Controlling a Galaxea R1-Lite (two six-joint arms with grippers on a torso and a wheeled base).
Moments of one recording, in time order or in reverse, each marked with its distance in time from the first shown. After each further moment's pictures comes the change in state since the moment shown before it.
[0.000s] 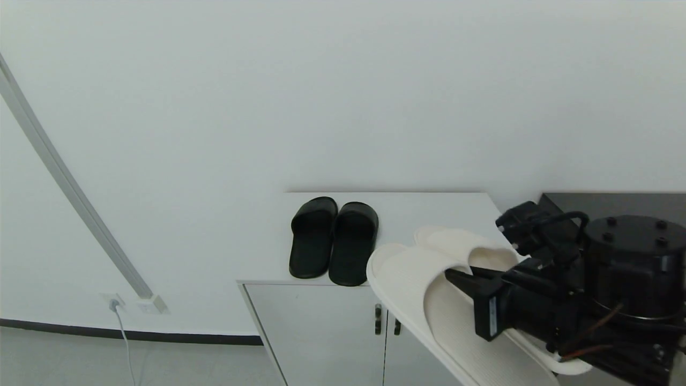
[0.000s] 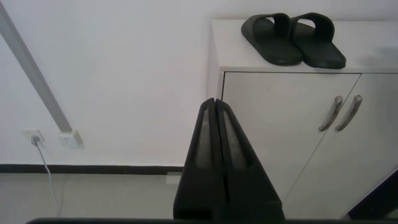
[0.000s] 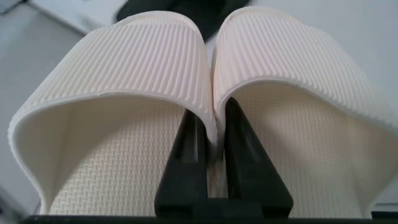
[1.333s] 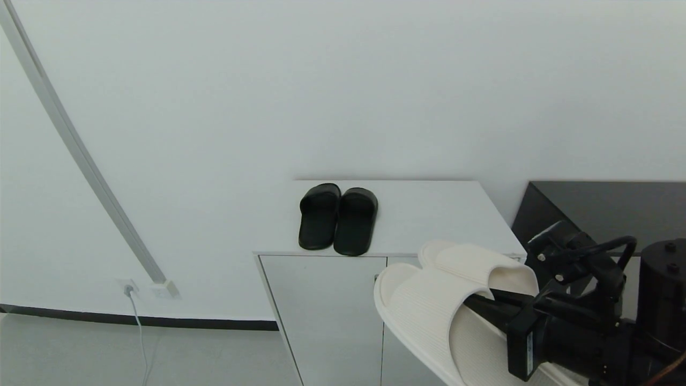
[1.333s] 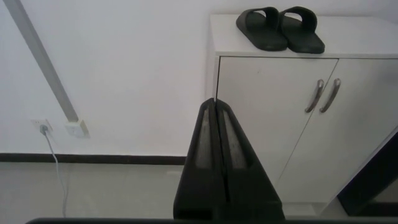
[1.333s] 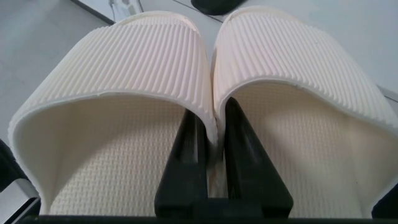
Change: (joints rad) left arm 0.000 0.000 -0.001 0.000 -0.003 -0.003; right arm 0.020 -0.098 0.093 0.012 0.031 -0.005
